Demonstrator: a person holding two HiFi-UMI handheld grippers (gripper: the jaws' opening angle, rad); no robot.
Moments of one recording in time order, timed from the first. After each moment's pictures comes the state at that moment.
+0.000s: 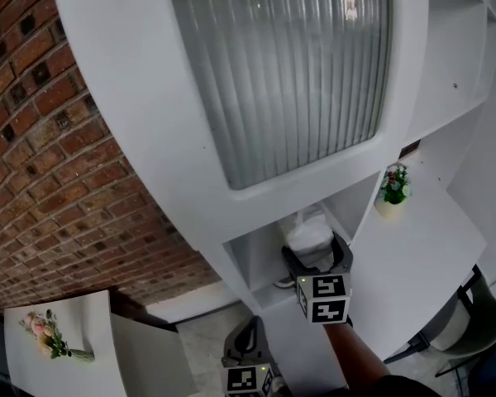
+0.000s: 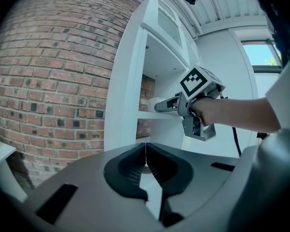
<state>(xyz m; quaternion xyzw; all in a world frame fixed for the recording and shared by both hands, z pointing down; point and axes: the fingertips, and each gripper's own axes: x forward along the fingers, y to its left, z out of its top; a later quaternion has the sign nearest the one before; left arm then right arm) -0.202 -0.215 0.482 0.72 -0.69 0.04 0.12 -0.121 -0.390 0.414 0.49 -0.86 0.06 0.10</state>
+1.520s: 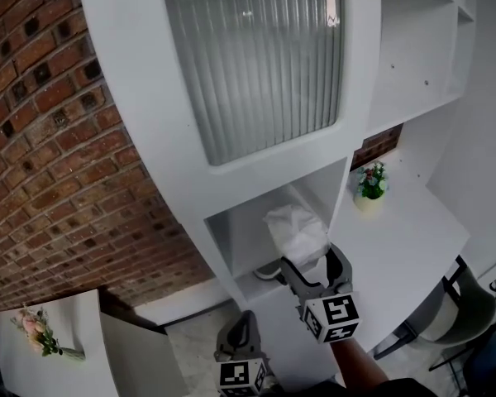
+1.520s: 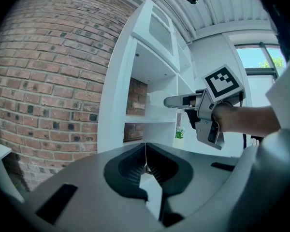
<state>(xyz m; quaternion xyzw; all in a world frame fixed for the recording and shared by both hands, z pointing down) -0.179 -0.197 0.476 0.73 -0.67 0.02 0.10 -0.077 -0.318 0.383 0.45 -0.89 0.03 -0.01</state>
